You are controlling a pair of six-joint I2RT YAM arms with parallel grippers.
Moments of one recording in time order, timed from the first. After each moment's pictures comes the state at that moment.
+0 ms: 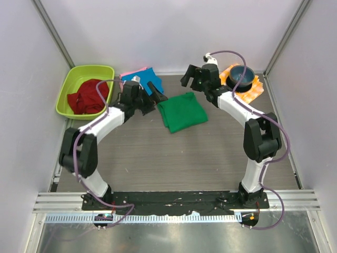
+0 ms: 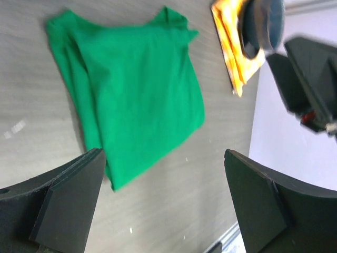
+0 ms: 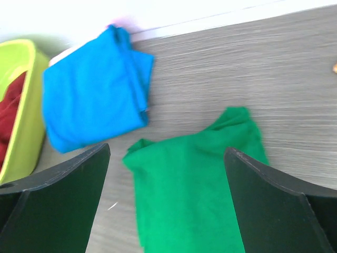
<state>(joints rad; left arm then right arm) -0.35 1.75 1.25 -0.07 0.25 -0.92 0.35 1.90 1.50 -0.01 0.05 0.52</state>
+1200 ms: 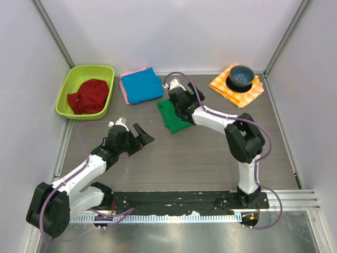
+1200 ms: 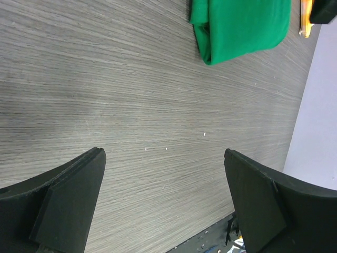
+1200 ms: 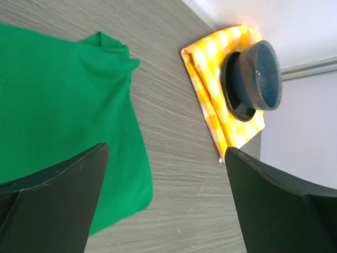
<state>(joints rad) -0.43 1.02 0.46 -0.08 0.13 -0.96 0.68 1.93 1.41 -0.08 0.84 -0.36</state>
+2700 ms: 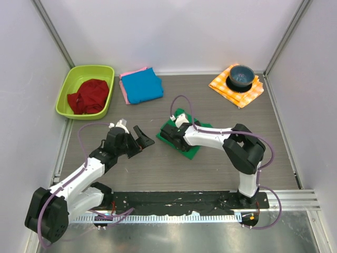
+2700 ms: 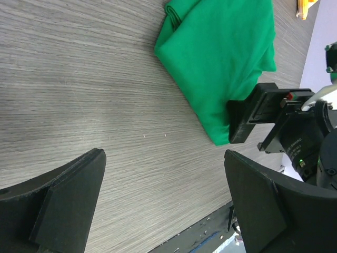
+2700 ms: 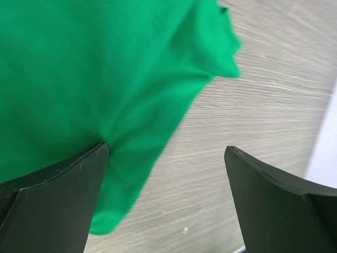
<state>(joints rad) -0.43 0.97 0.44 -0.10 0.18 -0.94 0.92 1.87 1.23 -0.81 0.78 0.55</state>
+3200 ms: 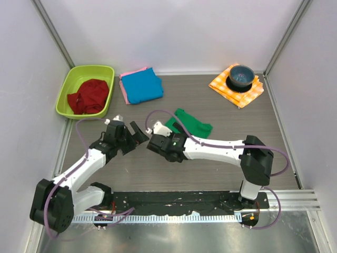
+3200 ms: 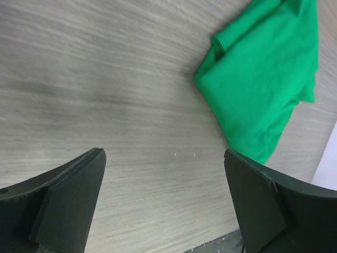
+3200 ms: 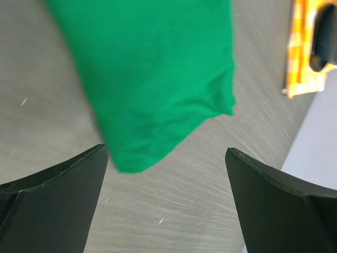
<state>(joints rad) -0.38 1.04 0.53 -0.25 0.10 -0.88 1.14 1.76 1.35 -0.84 0.87 0.22</state>
